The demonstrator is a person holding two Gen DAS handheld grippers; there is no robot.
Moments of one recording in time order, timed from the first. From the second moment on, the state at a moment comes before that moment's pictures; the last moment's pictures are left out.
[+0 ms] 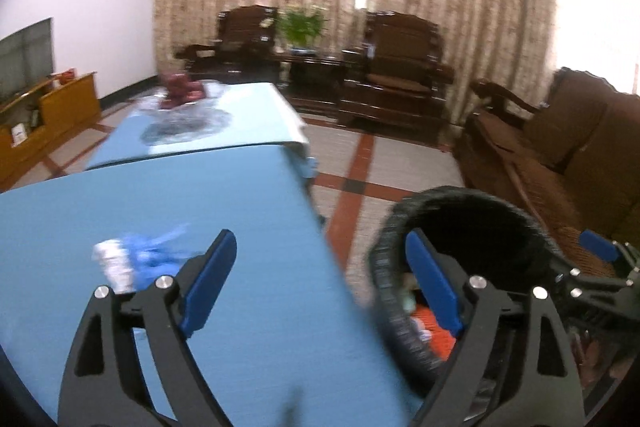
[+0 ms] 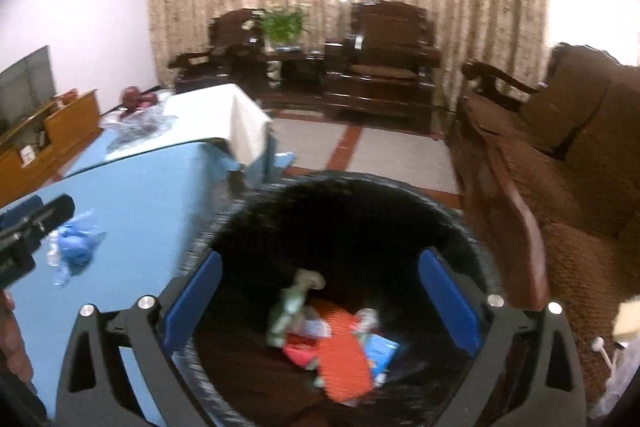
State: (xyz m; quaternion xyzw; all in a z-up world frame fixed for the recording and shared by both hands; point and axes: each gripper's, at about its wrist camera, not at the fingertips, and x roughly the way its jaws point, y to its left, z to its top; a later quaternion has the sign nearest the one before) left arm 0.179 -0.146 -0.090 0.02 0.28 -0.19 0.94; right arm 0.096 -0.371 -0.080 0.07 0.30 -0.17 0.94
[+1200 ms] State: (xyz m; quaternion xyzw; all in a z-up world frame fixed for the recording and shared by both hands) left arm 0.232 0.086 -0.135 0.00 0.30 0.04 0.95; right arm 0.251 -0.123 -0.132 0.02 0.30 0.04 0.95
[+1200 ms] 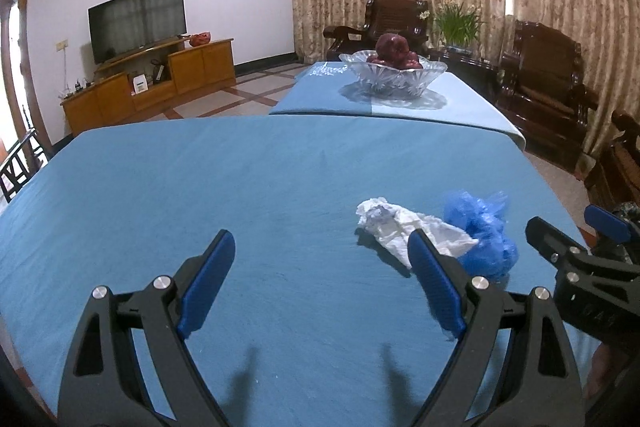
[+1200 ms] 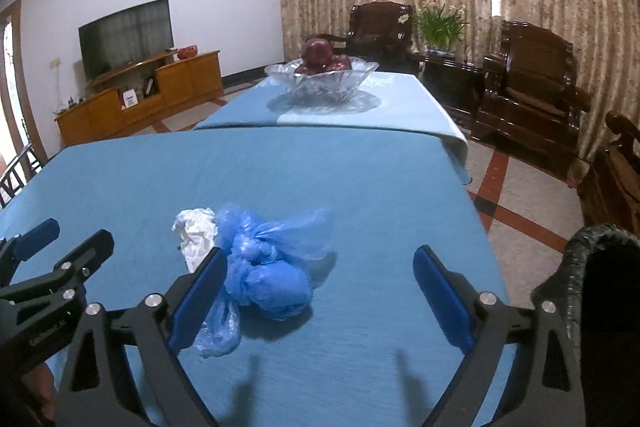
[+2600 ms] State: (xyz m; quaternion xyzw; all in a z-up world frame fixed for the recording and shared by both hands) left arm 0.290 0.031 -0.172 -0.01 0.34 0.00 0.94; right arm 0.267 -0.168 -0.145 0.03 0.32 0.04 0.94
